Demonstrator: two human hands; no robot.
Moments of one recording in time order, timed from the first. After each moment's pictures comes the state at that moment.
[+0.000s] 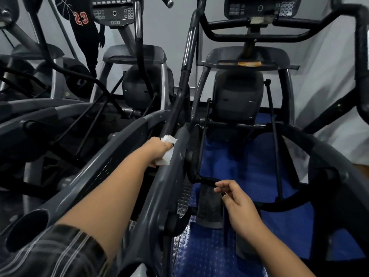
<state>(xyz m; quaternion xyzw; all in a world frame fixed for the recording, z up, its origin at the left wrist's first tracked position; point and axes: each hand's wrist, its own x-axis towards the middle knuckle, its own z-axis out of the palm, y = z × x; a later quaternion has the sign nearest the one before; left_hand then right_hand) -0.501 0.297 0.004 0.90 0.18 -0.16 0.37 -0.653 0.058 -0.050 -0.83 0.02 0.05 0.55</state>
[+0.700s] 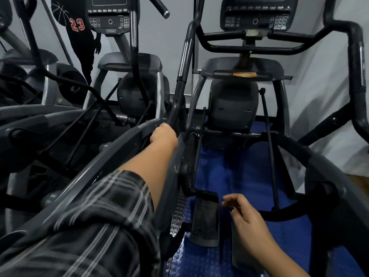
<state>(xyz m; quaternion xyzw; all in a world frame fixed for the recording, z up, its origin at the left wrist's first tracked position) -0.409 0.255 0.018 0.98 0.13 -0.03 0.17 -0.634 0.032 -0.048 -0.86 0.03 0.05 0.51</state>
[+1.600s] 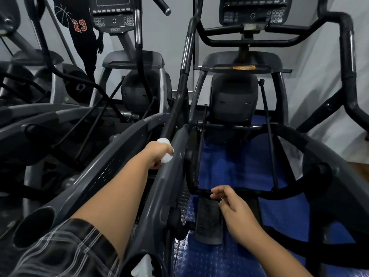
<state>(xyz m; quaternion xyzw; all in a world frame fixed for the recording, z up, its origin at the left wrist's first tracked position) -0.521 0.301 -0.005 0.81 0.21 -0.16 0.52 -0.685 0.066 -0.055 -0.86 0.00 0.06 0.51</state>
